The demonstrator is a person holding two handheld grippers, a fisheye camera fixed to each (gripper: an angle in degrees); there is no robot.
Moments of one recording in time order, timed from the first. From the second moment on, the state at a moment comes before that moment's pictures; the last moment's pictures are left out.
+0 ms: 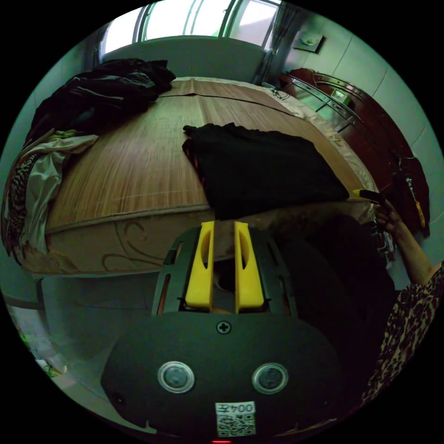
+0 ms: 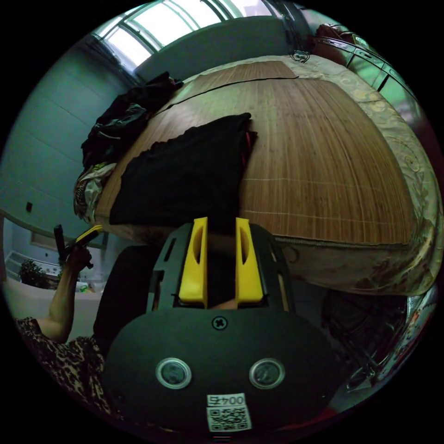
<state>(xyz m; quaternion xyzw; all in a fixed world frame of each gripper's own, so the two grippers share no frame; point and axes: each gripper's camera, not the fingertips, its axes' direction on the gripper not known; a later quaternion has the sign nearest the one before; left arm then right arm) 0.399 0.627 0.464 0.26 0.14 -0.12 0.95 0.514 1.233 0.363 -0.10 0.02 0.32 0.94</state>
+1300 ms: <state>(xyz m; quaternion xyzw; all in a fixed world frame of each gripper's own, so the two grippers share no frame) 0.384 0.603 0.454 0.25 0.12 -0.10 0.96 0.548 1.356 0.335 -0.12 0.02 0.28 0.95</state>
